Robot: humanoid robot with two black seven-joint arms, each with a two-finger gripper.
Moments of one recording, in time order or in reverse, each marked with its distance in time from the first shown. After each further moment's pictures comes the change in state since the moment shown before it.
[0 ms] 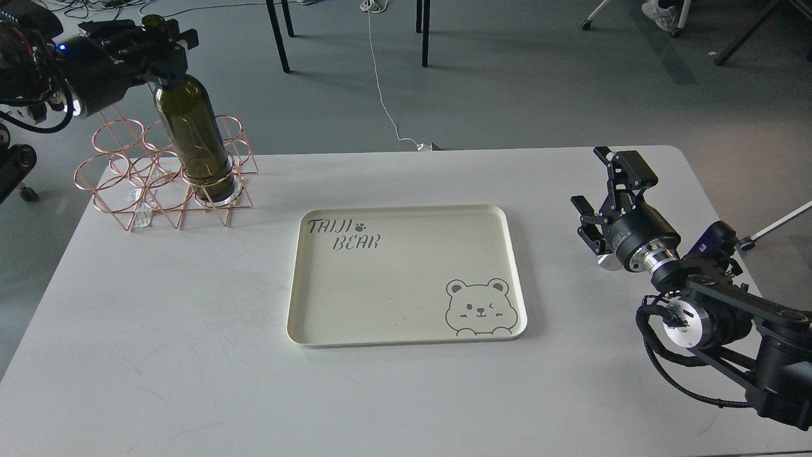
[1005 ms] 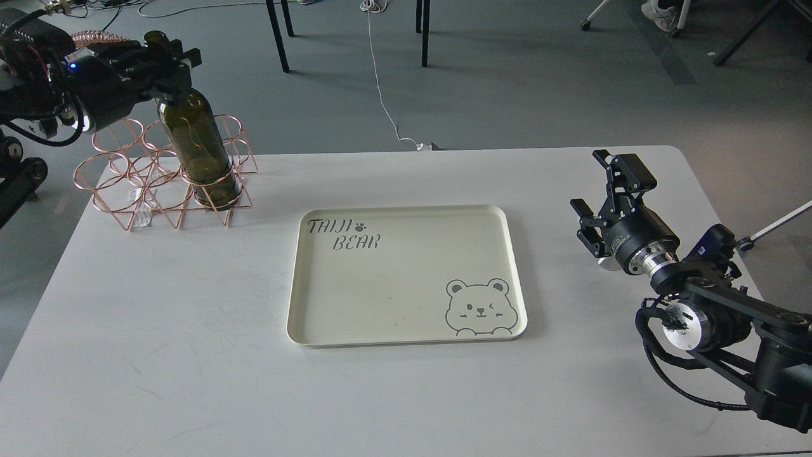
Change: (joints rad) left arm 0.018 -0.033 0.002 0.042 -0.001 0.000 0.000; right arm -0.008 0.003 0.000 0.000 0.000 0.000 0.000
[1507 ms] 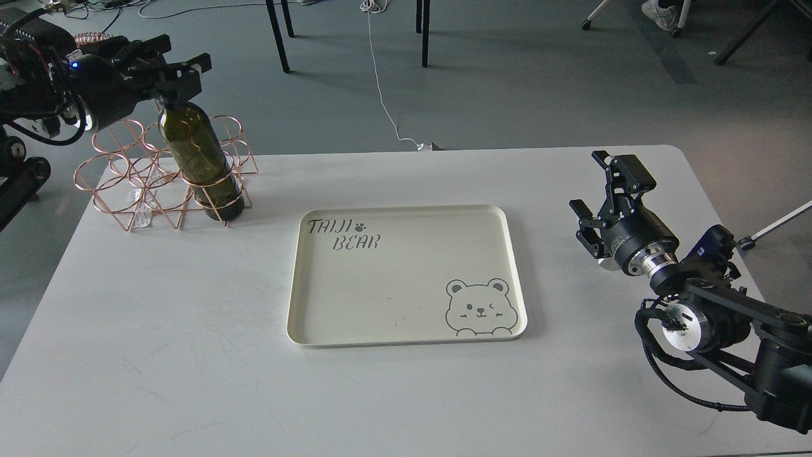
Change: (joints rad) left arm 0.000 -0.005 0.001 0.000 -0.032 0.001 0.000; right arm -0.002 0.000 -0.001 0.003 0.000 0.000 0.000
